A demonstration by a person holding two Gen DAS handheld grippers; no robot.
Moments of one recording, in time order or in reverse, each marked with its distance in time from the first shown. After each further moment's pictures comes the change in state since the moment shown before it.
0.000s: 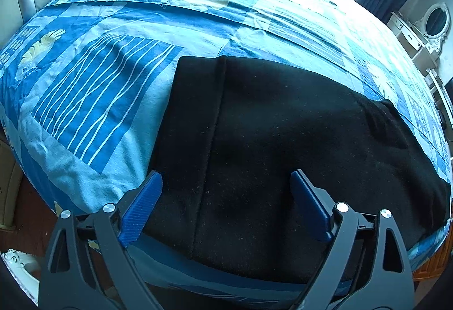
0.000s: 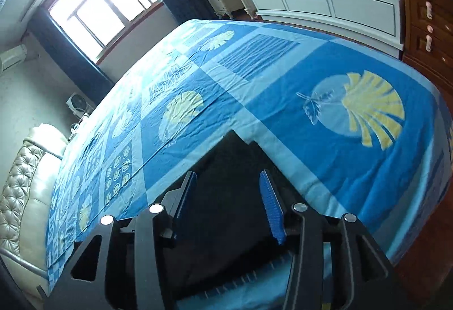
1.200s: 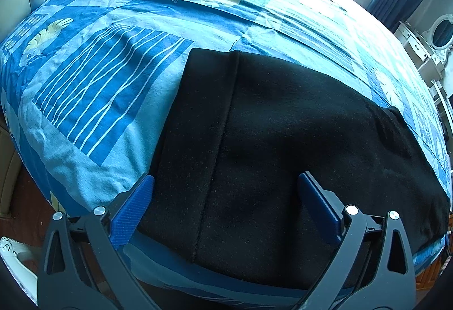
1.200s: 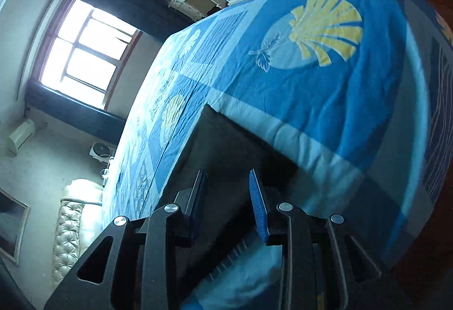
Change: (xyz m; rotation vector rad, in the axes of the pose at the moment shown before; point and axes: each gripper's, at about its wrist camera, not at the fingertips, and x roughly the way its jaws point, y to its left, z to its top) left arm 0.005 0.006 -0.004 -0.053 -0.004 0.013; right arm -0.021 -0.078 -0.089 0.476 0.023 0.230
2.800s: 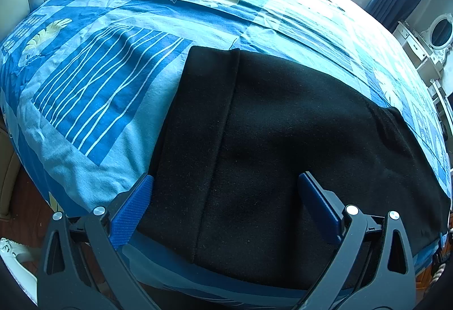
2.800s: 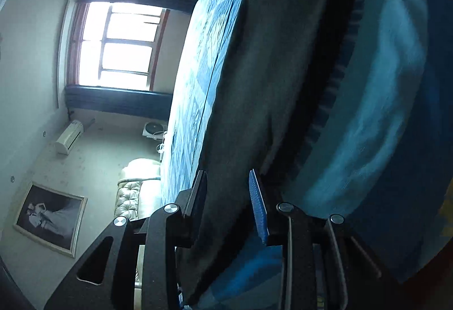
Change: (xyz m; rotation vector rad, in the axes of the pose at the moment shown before) left arm 0.001 -0.001 -0.001 0.005 -0.005 -0.005; right arm 0.056 0.026 -0.105 0.080 0.233 0.284
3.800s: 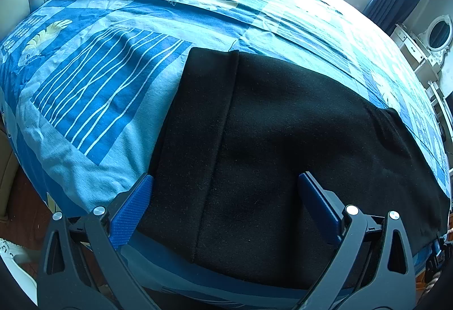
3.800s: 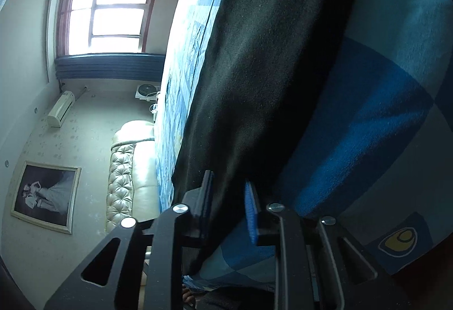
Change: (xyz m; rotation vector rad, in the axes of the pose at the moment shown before) left arm -0.003 -0.001 -0.002 -0.002 -0.021 -0.010; right arm 0.065 0.030 -0.065 -0.040 0.149 -0.095
